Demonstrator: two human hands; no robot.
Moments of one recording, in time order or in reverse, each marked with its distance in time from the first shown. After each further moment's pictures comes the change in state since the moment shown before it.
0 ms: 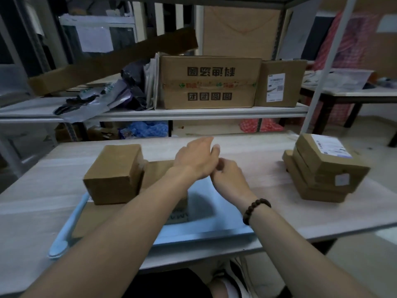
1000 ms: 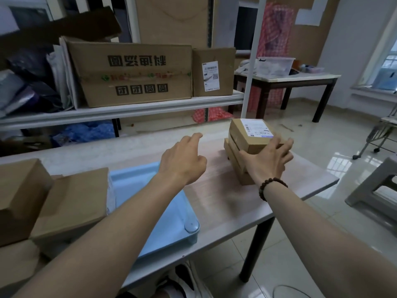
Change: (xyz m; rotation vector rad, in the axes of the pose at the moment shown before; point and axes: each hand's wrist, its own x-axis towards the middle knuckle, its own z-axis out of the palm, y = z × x) left_hand 0.026 0.097 0.074 0.023 -0.006 0.234; right_hand 0.019 0.136 -0.172 -0.408 0.818 0.377
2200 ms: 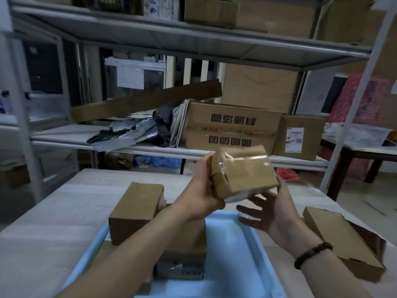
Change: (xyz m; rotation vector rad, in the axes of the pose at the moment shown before) left_hand -0.064 -0.132 -0.115 -0.723 0.198 0.083; right_hand -0.113 -0.174 -0.008 0.990 -1.027 0.296
